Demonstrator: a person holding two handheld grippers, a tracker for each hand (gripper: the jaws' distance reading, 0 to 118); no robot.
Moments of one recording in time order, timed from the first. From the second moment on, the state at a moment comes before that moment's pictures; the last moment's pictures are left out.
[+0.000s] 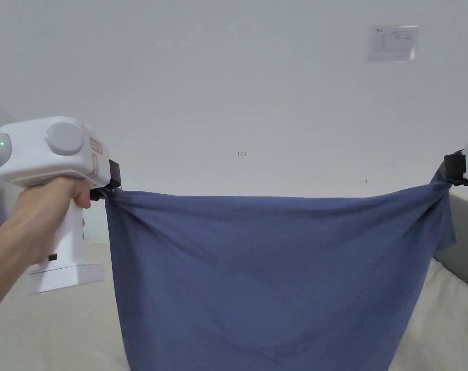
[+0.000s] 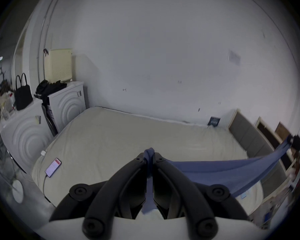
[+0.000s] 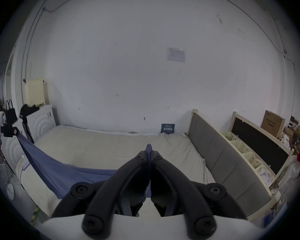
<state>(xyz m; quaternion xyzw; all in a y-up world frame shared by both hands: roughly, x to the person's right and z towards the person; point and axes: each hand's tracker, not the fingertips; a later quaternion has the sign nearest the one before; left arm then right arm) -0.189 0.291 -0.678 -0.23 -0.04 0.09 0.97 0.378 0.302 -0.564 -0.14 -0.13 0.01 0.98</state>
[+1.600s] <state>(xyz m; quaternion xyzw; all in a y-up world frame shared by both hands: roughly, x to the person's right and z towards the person) -0.105 0.351 -1.029 -0.14 0.07 -0.01 0.99 0.392 0.382 -0.935 -0.07 -0.18 0.06 0.98</state>
